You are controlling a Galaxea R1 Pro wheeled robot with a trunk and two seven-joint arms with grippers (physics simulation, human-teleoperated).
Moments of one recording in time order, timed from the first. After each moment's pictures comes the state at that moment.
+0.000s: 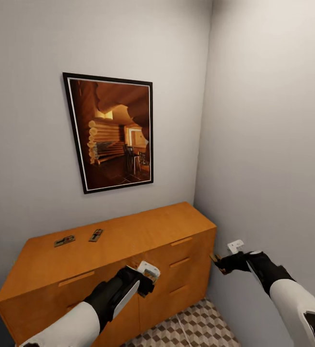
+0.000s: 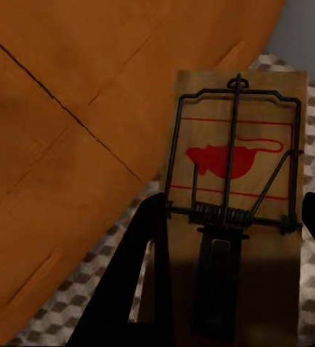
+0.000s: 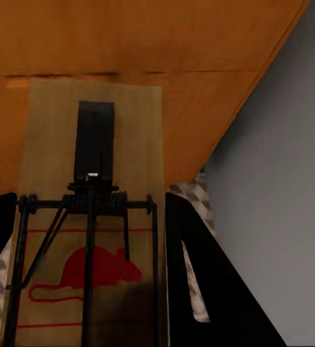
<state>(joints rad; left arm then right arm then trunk) -0.66 -0.12 -0.64 -0.62 0.28 0.64 0.08 -0.81 -0.18 -0.15 -0.35 0.44 0.28 0.49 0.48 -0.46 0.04</state>
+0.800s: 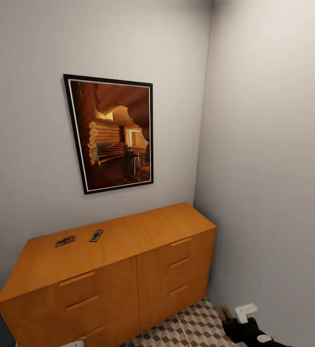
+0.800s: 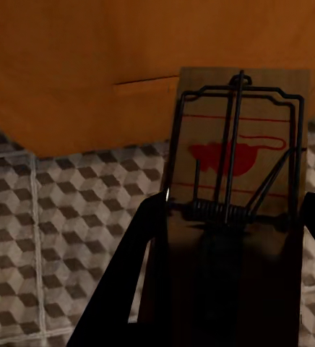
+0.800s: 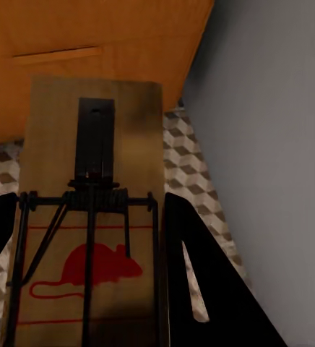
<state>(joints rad) -0.43 0.08 -0.63 0.08 0.87 -0.25 -0.03 -0.58 -0.14 -0.17 0.07 0.33 -0.27 0.07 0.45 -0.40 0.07</state>
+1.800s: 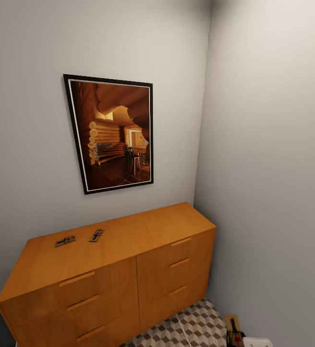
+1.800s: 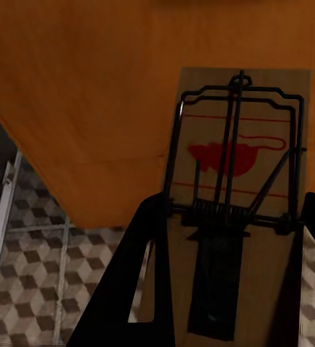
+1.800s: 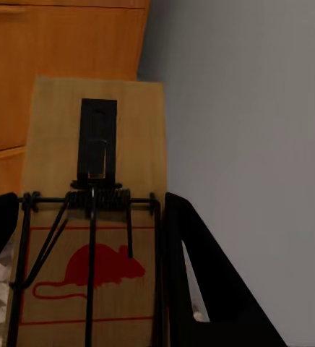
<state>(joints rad) -0.26 0.08 -0.60 0.08 0.92 -0.76 -0.02 -0.38 -0.05 -0.16 0.07 0.32 -0.82 -0.32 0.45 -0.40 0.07</state>
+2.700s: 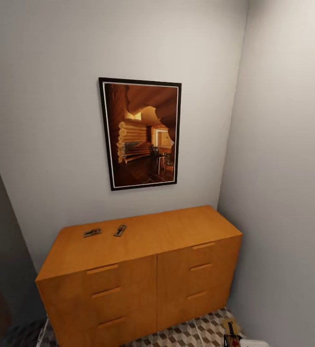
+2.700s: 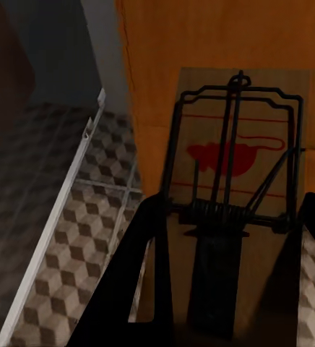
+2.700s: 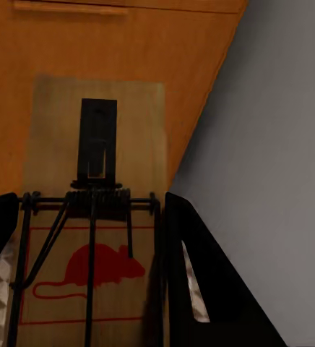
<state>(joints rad) -0.26 0.06 -0.51 0.08 0.93 -0.74 0.04 -0.38 -0.03 -0.16 0.07 0.32 -0.77 -0.33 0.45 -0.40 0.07</state>
